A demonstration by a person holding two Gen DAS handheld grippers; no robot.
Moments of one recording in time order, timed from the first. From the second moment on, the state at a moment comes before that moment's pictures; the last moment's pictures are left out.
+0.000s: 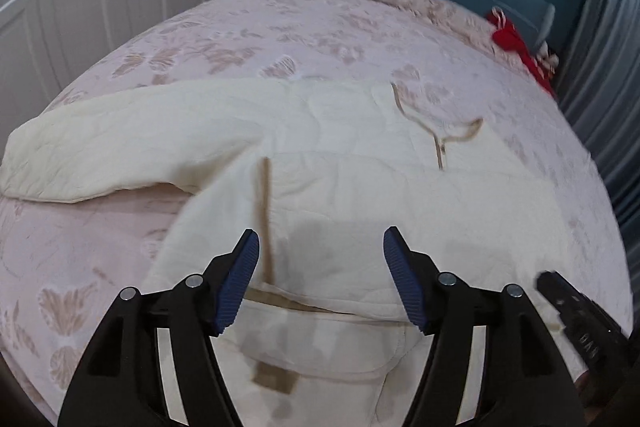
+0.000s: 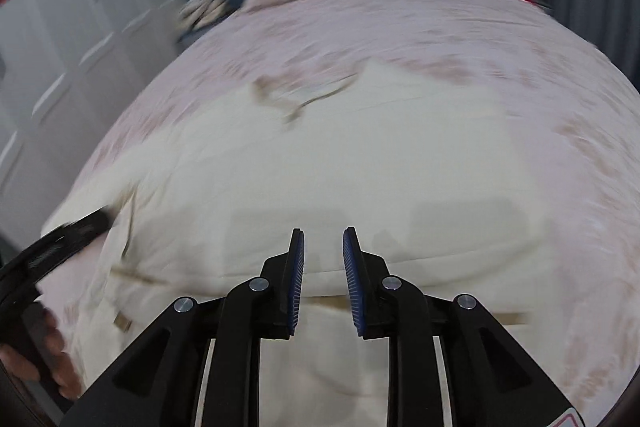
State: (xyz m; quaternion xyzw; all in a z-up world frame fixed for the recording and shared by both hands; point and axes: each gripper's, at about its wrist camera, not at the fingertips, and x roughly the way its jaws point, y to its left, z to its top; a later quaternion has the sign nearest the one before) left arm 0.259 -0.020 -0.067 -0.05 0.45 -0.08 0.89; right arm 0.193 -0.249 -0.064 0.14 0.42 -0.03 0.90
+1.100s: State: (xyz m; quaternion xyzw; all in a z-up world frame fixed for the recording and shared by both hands) left arm 0.262 0.371 -0.104 -0.34 0.39 0.19 0.84; right arm 0.205 -0.190 -0.139 0.05 0.42 -0.05 0.91
